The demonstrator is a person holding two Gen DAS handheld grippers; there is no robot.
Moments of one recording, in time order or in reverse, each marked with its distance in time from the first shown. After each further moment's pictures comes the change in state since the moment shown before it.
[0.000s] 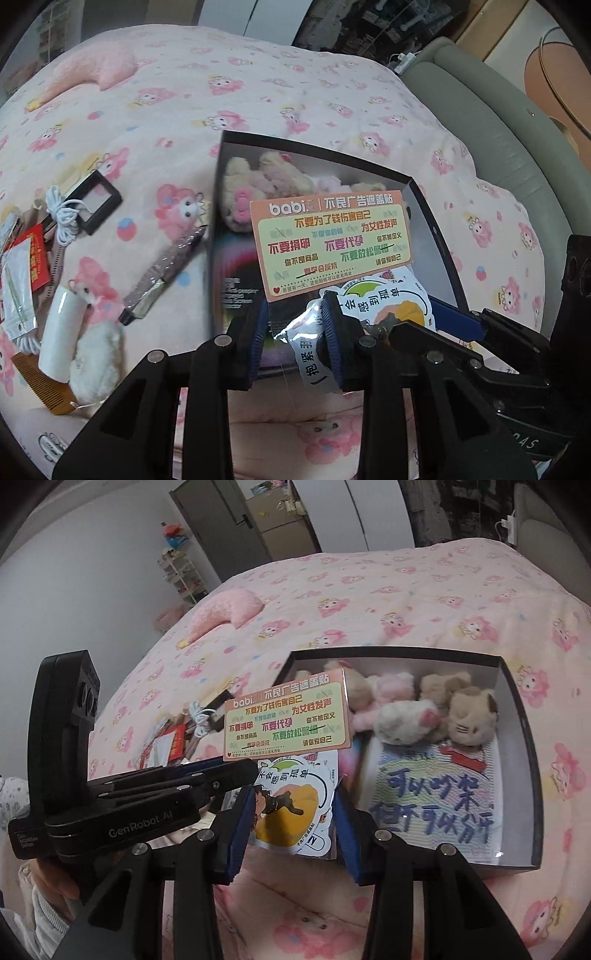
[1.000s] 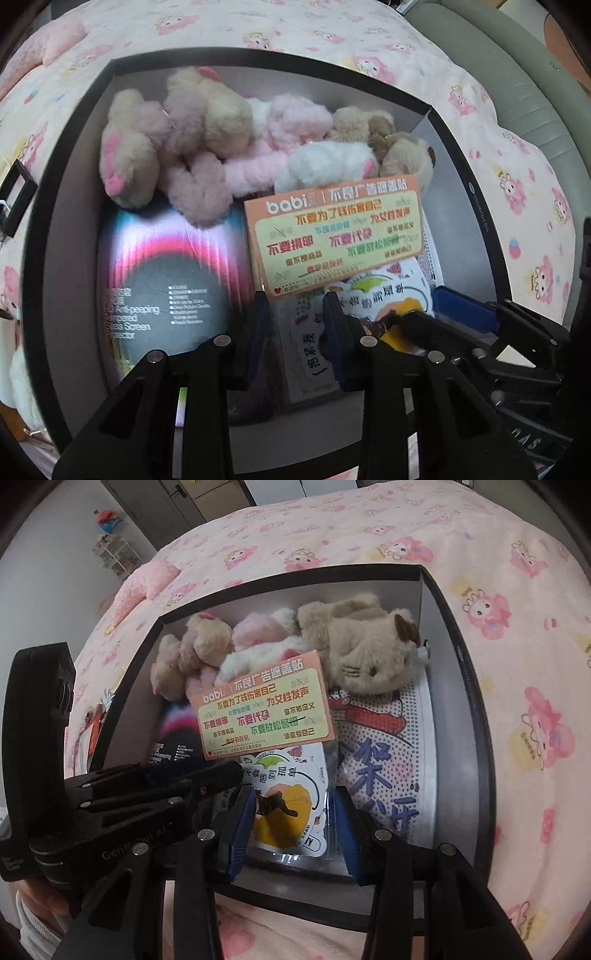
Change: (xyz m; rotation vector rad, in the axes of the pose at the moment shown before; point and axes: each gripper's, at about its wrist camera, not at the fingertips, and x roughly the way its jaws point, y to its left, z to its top) left arm 0.105 -0.036 0.007 0.020 0.195 0.035; right arm 0.040 -0.110 -0.002 0.134 0.179 -0.129
